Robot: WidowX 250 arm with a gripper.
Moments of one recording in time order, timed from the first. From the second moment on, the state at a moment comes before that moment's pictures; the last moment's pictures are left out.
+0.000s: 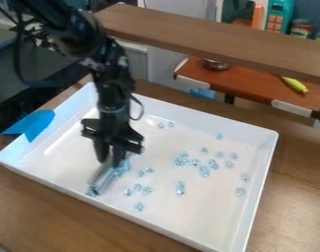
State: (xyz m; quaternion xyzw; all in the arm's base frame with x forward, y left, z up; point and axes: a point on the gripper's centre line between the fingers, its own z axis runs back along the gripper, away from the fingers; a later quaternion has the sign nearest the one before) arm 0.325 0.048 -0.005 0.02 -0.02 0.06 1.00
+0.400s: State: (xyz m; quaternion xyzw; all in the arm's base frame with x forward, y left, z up) arm 0.329 -0.009 0.004 -0.01 -0.01 0.06 1.00
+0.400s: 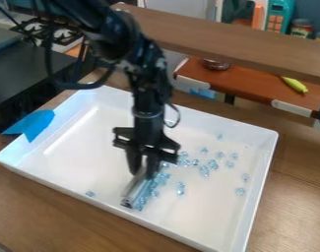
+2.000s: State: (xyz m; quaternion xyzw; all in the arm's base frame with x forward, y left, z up) arm 0.377 0.104 0.053 0.02 -0.08 0.07 0.99
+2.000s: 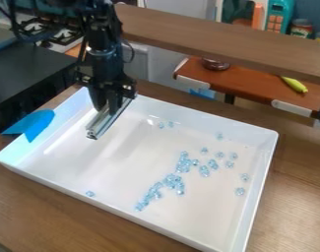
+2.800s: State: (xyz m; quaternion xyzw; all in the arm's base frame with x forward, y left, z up) arm 0.413 0.057 0.011 0.06 -0.05 0.04 1.00
